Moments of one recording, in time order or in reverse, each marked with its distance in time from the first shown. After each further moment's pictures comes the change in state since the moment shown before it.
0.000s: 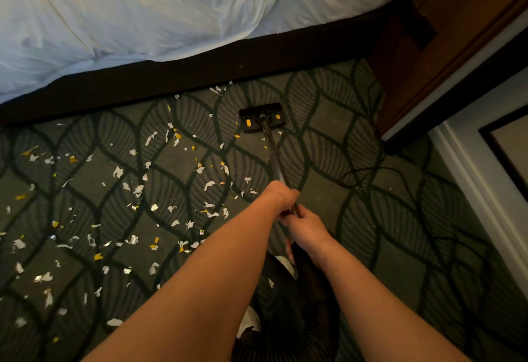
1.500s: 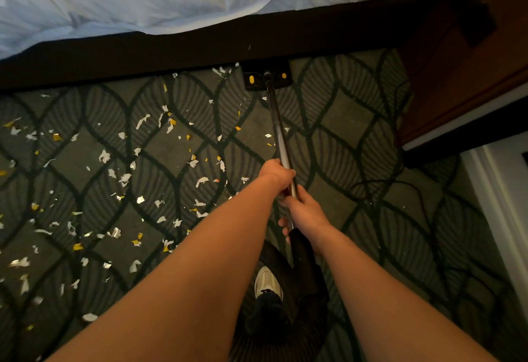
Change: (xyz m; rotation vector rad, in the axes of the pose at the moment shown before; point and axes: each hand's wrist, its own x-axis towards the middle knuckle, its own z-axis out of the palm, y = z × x) left_hand 0.132 0.052 -0.016 -0.259 0.109 -0.035; right_hand 0.142 -0.048 -0.020 0.025 -0.097 0.041
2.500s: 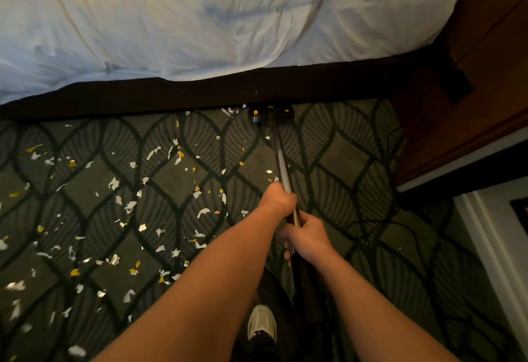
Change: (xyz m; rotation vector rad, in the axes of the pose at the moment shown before) left_hand -0.015 0.032 -0.007 0.119 0.112 0.115; right_hand -0.035 -0.045 -0.016 -0.173 0.057 -0.129
